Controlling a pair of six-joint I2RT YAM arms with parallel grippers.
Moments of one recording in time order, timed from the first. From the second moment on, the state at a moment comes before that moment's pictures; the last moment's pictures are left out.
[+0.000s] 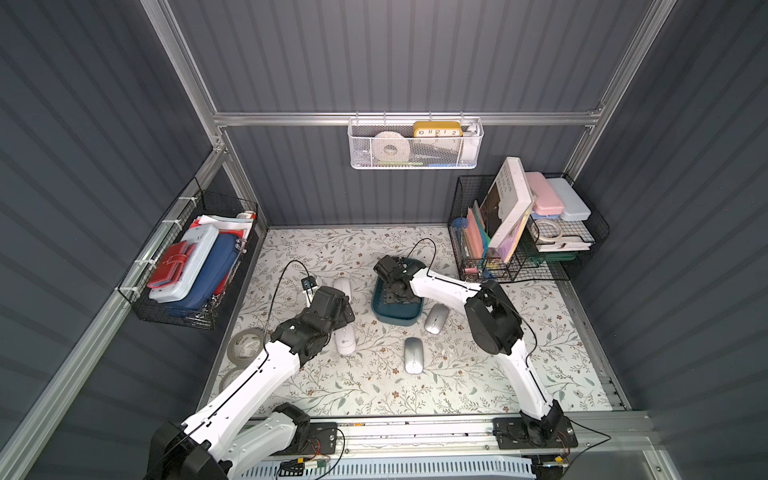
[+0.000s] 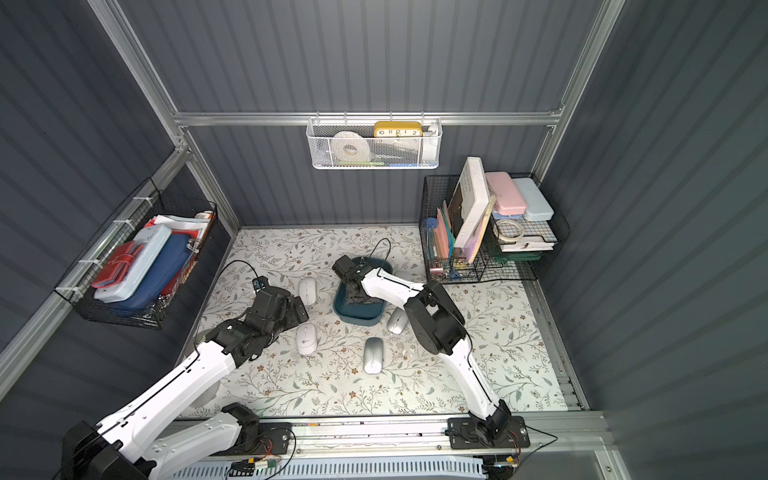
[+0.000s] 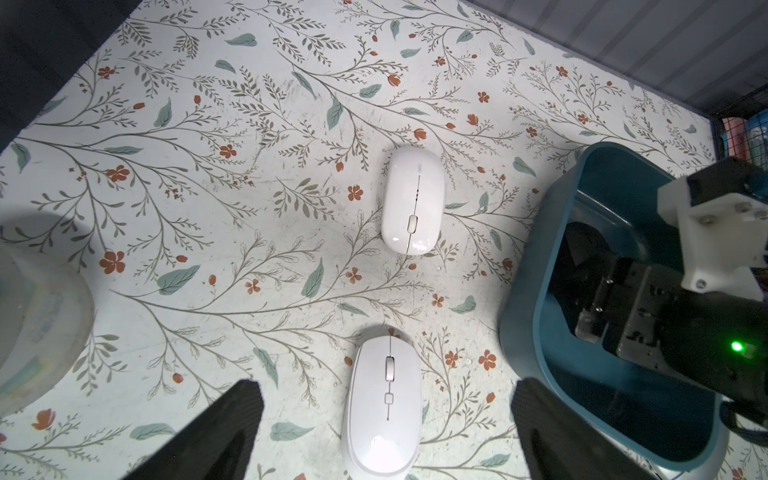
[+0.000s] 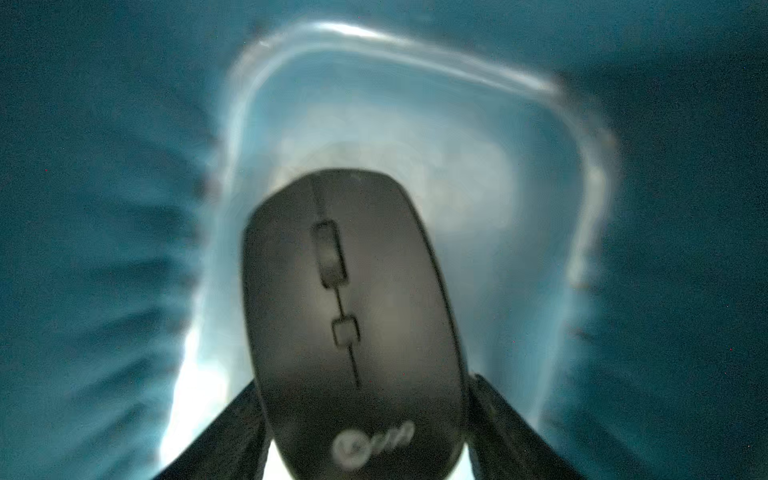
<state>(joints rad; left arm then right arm) -0.52 1.03 0.77 -0.60 -0.40 -0.69 0.77 2.32 1.84 -0.76 0.29 0.69</state>
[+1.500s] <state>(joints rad) -0.52 1.03 0.78 -0.60 -0.38 -0.68 0.98 1.57 1.12 -0.77 0.34 0.73</state>
